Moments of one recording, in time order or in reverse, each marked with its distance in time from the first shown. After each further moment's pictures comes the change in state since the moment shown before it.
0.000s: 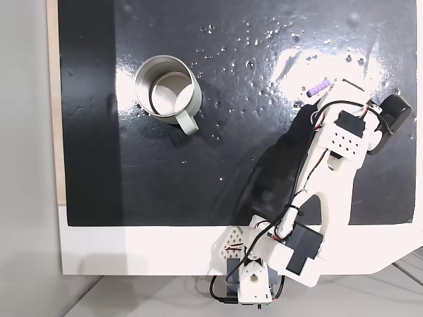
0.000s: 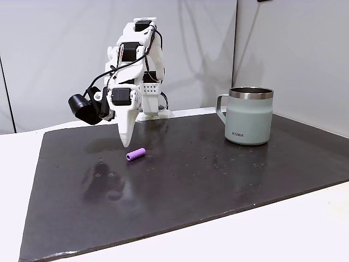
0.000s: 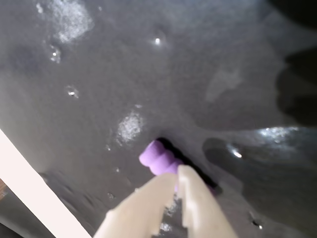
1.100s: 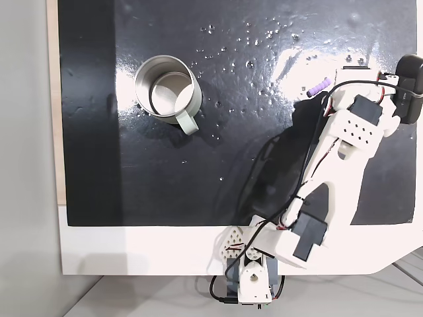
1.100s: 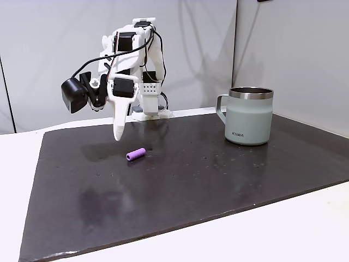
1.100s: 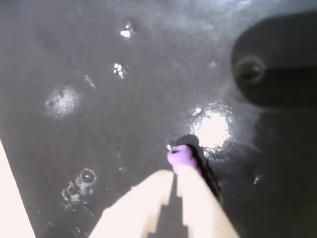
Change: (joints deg) arm 0.5 -6.1 -17.5 11.8 -26.6
